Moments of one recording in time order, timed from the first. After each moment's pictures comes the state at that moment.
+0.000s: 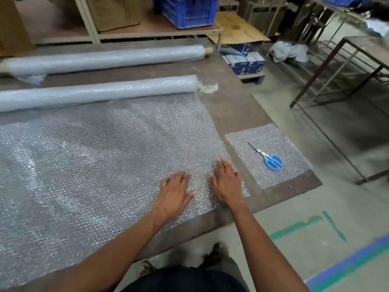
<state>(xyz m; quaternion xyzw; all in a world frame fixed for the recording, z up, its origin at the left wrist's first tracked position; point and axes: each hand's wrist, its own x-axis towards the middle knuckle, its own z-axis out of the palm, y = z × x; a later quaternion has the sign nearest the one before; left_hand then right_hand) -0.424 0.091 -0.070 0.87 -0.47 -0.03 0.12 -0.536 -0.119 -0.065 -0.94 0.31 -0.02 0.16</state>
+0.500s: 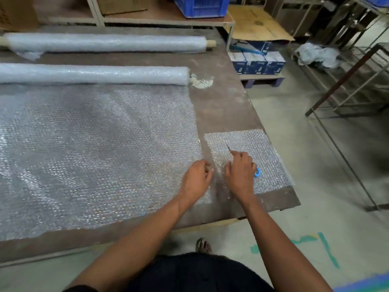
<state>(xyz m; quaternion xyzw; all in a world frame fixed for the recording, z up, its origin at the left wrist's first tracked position) -0.505 -0.134 -0.048 0.87 -0.27 -0.10 0.39 -0.578 -0.296 -0.046 -0.94 0.29 -0.15 0.06</state>
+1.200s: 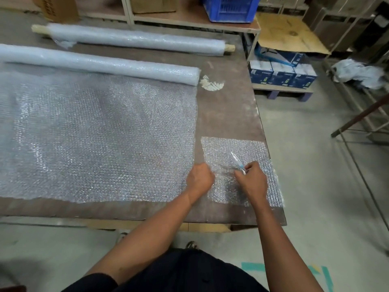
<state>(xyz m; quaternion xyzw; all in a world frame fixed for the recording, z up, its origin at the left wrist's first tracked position) -0.537 -0.226 -0.034 0.94 -0.09 -0.19 0.28 -0.609 -0.400 -0.034 -0.88 0.36 -0.05 0.30</state>
